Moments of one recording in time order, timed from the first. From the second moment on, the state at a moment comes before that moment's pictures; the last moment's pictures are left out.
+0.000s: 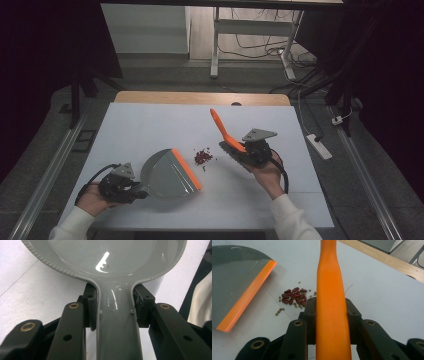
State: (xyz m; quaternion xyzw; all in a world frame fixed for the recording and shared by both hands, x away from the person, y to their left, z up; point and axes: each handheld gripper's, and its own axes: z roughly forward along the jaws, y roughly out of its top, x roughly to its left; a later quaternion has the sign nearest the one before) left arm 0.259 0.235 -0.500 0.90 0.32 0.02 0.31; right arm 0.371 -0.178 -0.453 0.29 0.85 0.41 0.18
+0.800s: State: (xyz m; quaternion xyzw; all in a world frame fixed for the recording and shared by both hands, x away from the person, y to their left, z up) left arm 0.278 0.219 -0.500 0.91 0.30 0.01 0.28; right arm 0.423 -0.129 -0.470 0.29 0.85 0.40 0.17
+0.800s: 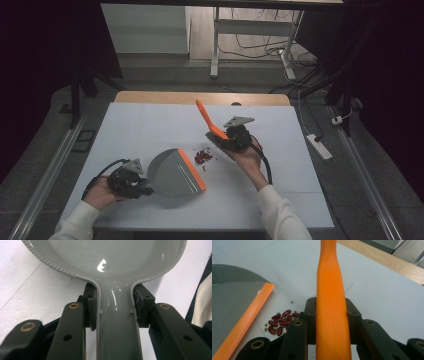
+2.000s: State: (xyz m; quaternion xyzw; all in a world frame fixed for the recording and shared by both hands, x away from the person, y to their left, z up) left arm 0.289 0.209 -0.506 0.91 0.31 -0.02 0.28; right arm 0.433 -0.103 -0.496 0.28 0.87 0.36 0.15
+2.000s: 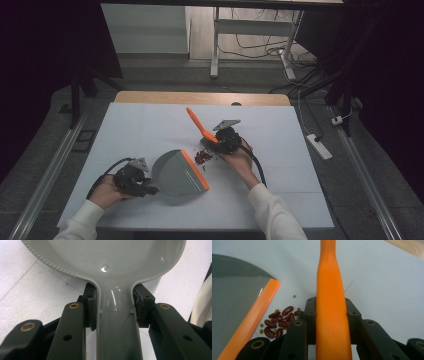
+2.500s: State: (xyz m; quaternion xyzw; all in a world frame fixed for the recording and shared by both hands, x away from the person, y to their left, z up) left arm 0.289 0.208 -0.507 0.91 0.31 -0.02 0.28; right arm 0.422 -0.082 -0.497 0.25 0.89 0.36 0.14
